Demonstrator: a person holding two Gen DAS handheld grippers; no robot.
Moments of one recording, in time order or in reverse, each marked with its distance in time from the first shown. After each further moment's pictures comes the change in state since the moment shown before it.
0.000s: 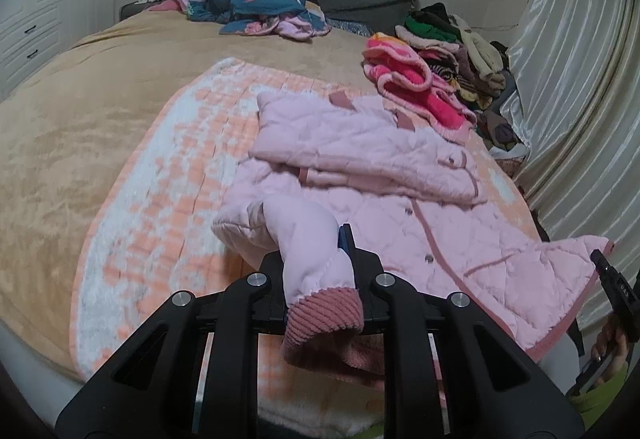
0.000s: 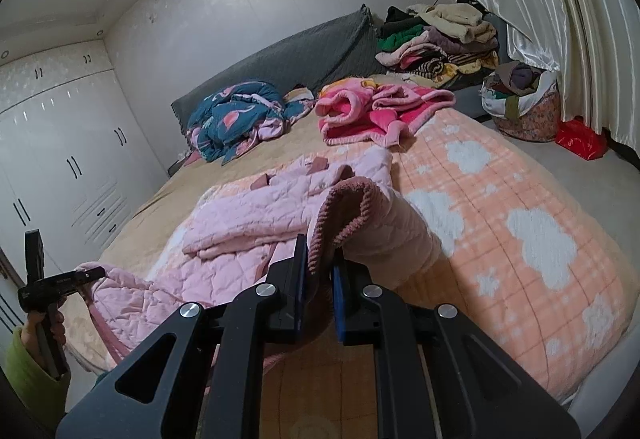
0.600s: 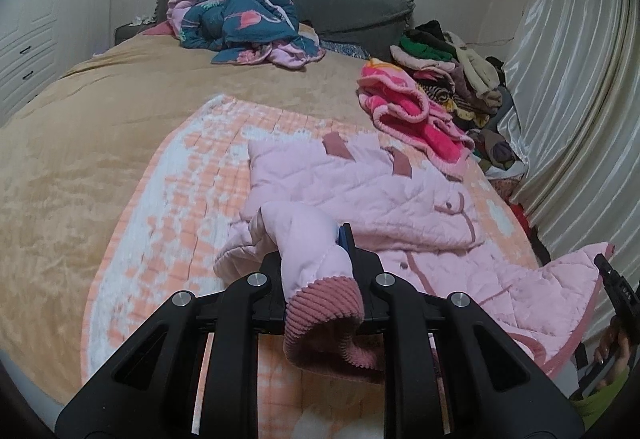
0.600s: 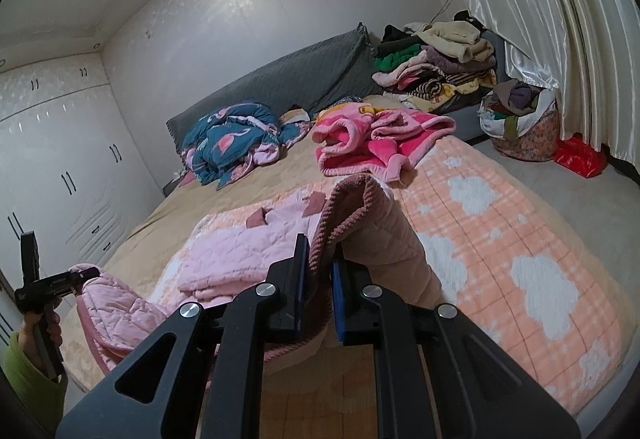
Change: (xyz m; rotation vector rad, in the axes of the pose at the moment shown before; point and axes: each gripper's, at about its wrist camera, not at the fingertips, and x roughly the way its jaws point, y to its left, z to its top) left arm 0.008 -0.008 0.065 0.022 -0.068 -0.008; right arm 0.022 0.004 0.054 0.009 -0.066 -0.015
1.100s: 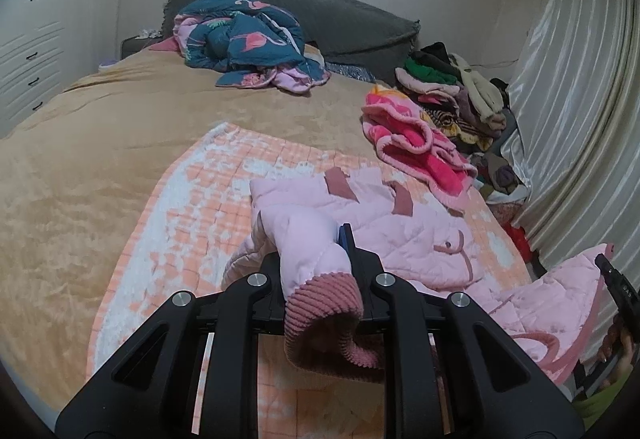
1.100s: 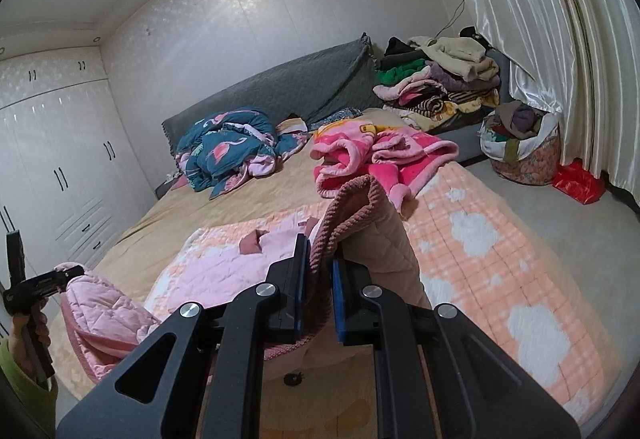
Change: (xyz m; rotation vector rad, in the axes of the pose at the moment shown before) left arm -0.002 -0.005 0.043 -0.020 -0.065 0.015; right arm 0.027 0.017 0.056 -0.058 -0.016 -0.035
